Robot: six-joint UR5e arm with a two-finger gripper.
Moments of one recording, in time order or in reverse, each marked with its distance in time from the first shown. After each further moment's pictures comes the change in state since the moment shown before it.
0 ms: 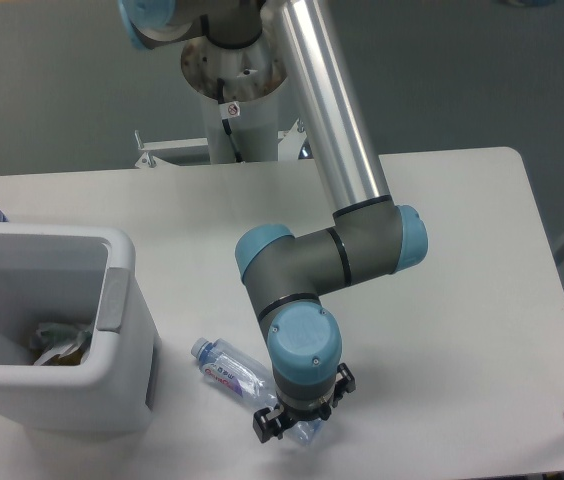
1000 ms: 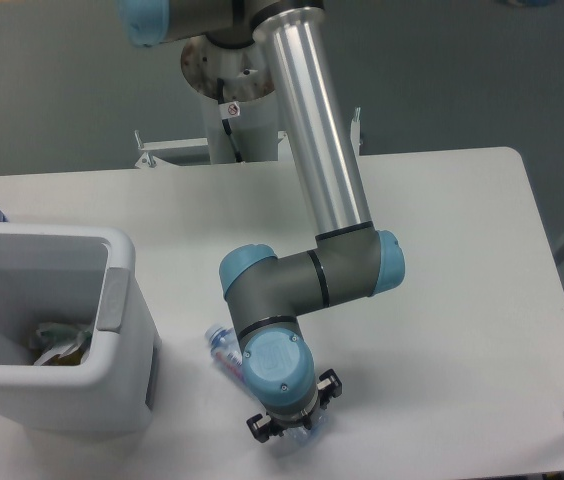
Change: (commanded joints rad) arm -0.019 -0.043 0.017 0.008 0.078 -0.023
